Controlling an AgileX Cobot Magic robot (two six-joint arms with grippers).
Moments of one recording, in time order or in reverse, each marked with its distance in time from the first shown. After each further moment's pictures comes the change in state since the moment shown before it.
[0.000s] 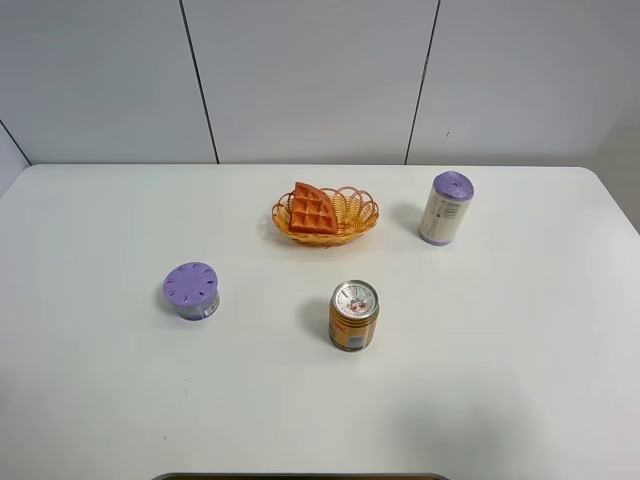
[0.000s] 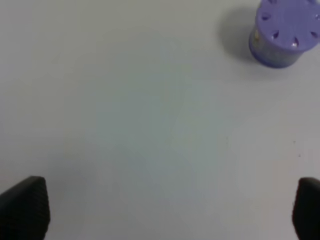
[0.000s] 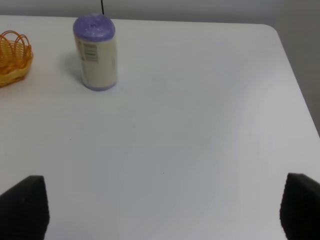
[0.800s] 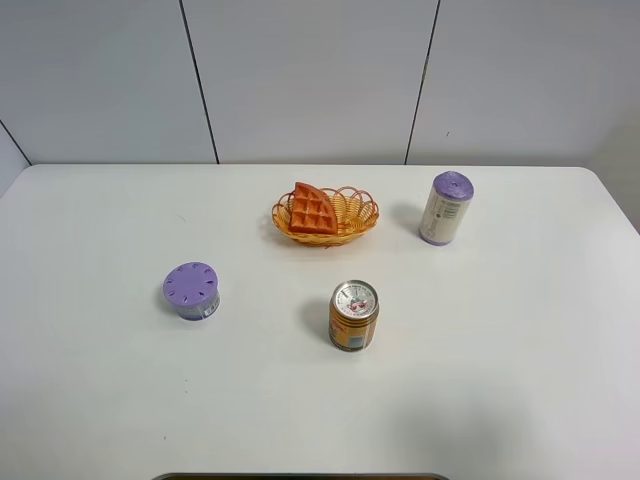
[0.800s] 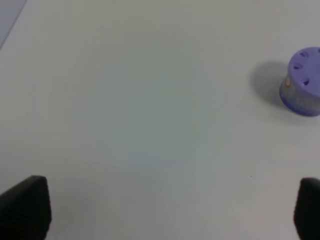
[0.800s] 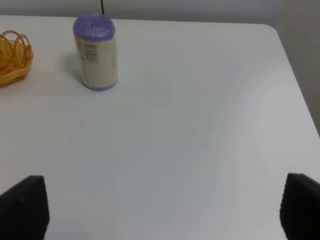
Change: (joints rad) left arm 0.183 -0.290 0.042 -0.027 0.062 0.025; right arm 0.000 0.000 0.000 0.000 0.000 0.000
